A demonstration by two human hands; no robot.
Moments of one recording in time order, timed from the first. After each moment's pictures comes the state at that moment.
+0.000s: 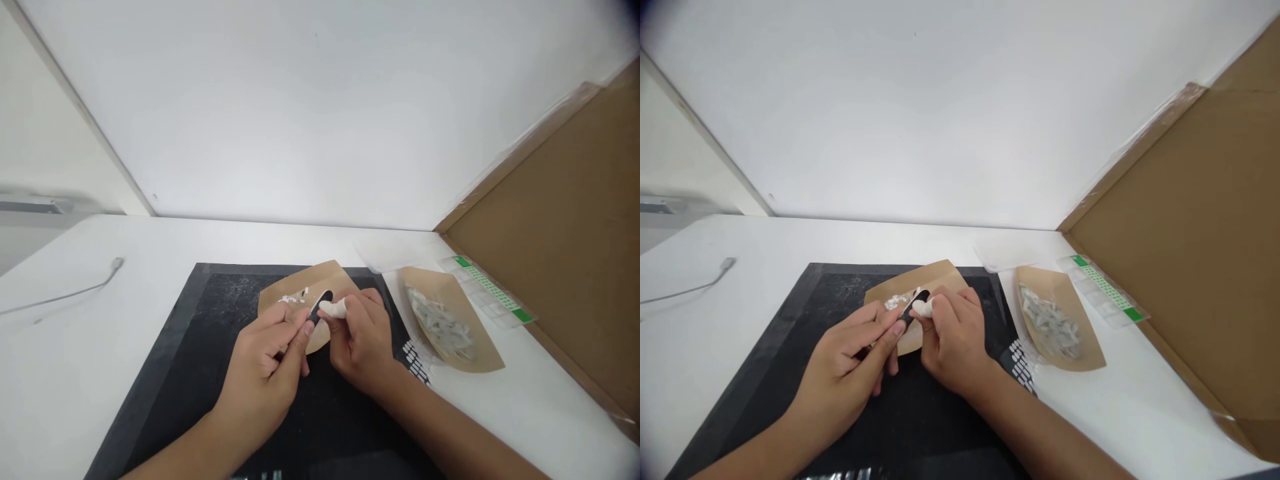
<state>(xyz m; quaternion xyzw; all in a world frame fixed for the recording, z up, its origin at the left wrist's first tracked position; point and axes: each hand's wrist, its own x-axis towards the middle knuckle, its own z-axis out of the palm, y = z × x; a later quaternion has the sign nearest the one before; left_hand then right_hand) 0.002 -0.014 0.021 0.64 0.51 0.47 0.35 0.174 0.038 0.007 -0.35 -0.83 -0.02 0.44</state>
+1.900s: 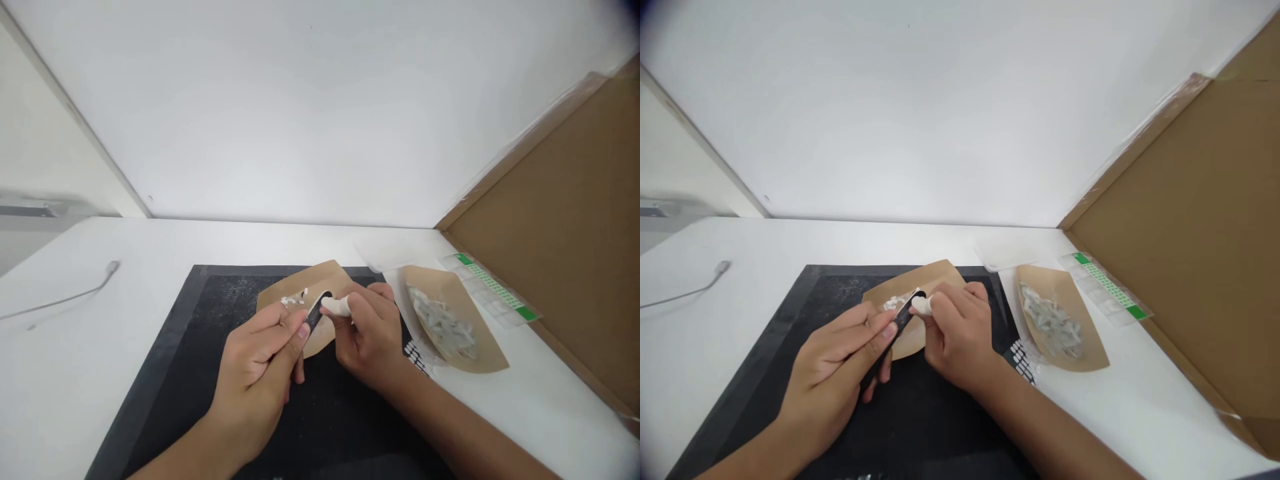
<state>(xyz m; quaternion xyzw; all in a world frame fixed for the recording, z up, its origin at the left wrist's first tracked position) 0.001 -0.015 0.023 0.57 0.47 0.52 0.42 0.175 0.041 0.014 -0.34 -0.83 -0.02 0.44</state>
